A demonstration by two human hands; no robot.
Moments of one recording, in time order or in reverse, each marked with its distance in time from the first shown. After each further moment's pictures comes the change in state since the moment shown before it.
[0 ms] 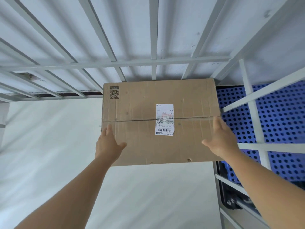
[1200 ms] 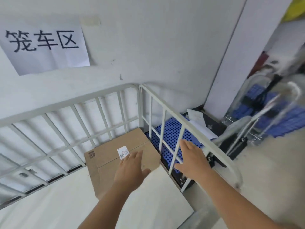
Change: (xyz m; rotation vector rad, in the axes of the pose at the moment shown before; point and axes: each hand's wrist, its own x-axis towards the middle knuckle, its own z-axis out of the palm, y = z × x) left_hand -0.477 0.038 -0.166 0.366 0.086 1.011; right_hand -0.550 -0.002 -0.171 0.124 0.401 0.053
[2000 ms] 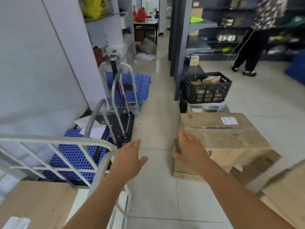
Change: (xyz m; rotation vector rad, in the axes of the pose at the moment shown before) left_hand -0.130 0.297 0.077 0.181 -0.207 0.903; right_hand -0.363 0.186 0.002 0.196 0.266 0.915
